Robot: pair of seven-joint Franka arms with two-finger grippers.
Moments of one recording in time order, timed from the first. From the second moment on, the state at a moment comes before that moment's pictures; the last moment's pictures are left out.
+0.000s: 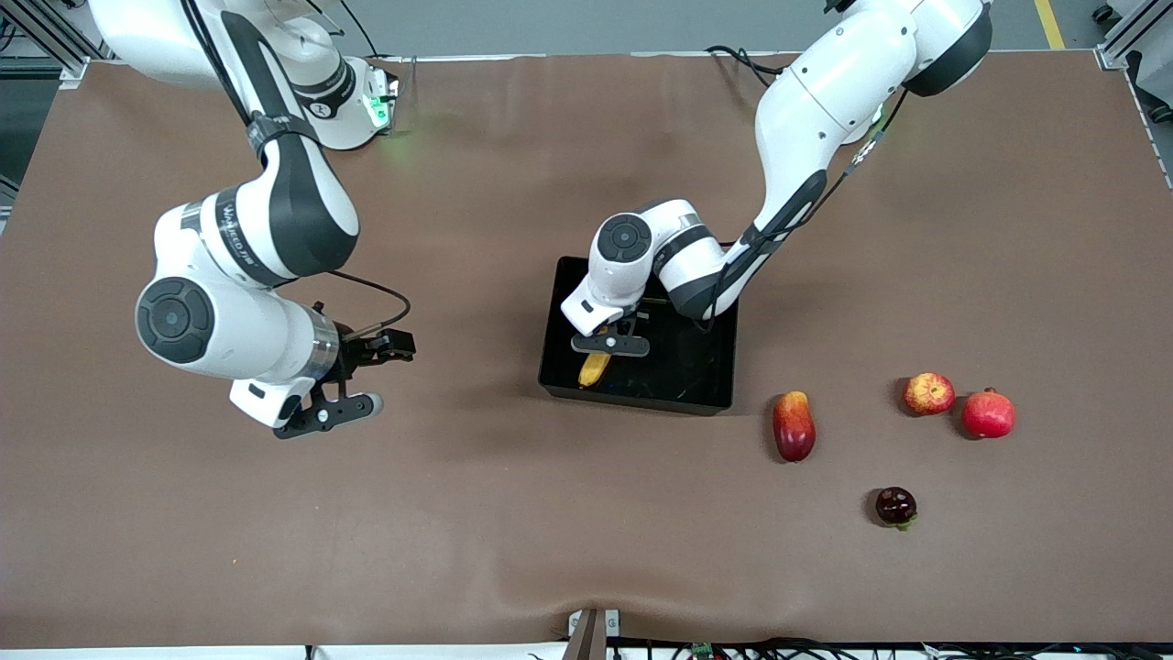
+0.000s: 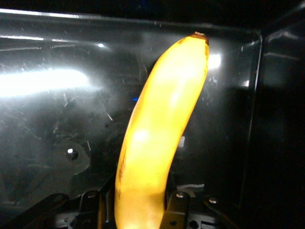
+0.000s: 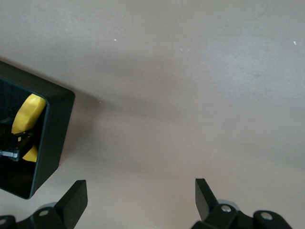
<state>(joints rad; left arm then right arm) -0.36 0.83 -0.50 -1.63 0.48 2.40 -0.98 0.35 0.50 -0.06 -1.35 0.20 1.71 -0.01</state>
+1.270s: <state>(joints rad) 0.10 0.47 -0.72 -1.61 0.38 2.02 -0.57 0.49 0.61 -0.05 -1.44 0.20 1.98 0.22</state>
